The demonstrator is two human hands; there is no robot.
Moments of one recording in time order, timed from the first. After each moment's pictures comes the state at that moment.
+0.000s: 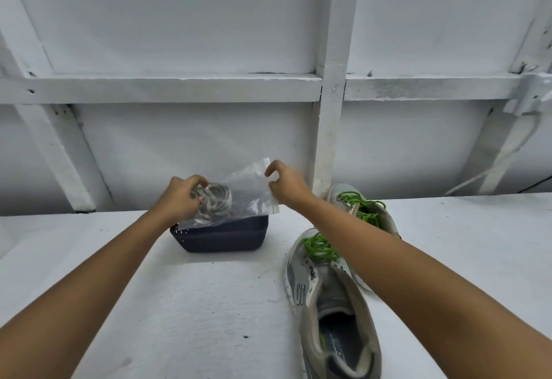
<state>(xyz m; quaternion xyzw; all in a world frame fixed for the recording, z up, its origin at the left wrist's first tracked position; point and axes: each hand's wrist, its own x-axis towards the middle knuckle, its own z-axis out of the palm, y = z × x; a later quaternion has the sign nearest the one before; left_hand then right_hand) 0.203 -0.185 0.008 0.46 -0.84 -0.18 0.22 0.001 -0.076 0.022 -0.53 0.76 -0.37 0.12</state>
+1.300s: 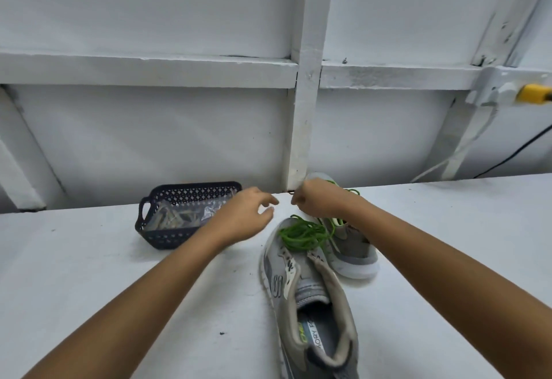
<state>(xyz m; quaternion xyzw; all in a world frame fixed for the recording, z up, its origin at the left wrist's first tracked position) 0.108 -0.077 0.000 0.24 -0.94 -0.18 0.17 -0.052 0.005 0.027 -0.60 0.80 -0.02 0.07</state>
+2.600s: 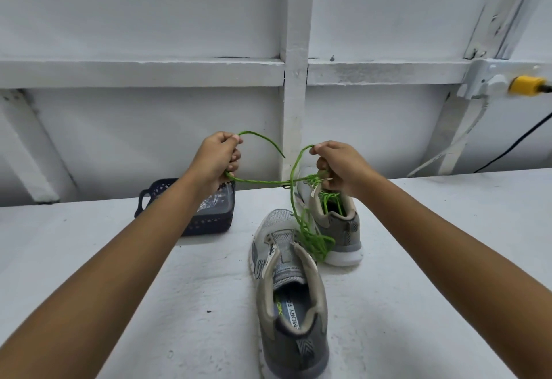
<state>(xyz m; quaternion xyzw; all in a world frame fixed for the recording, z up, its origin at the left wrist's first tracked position) 0.100 -0.071 0.071 0.33 -0.63 -0.60 0.37 -0.068 0.056 0.070 -0.31 0.67 -0.59 0.34</state>
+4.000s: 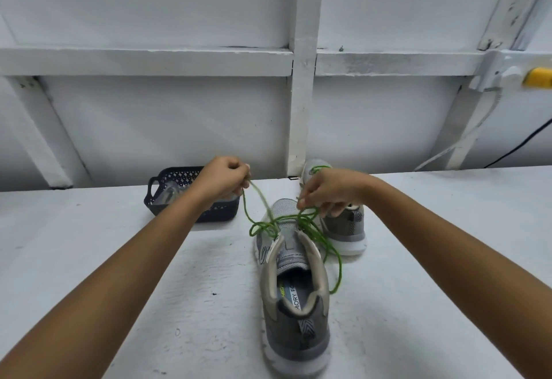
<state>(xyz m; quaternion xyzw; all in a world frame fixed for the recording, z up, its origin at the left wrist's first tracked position) 0.124 -0.057 0.036 0.41 -0.76 -0.43 0.25 -0.054 0.071 0.054 -0.53 0.76 -0.16 0.33</state>
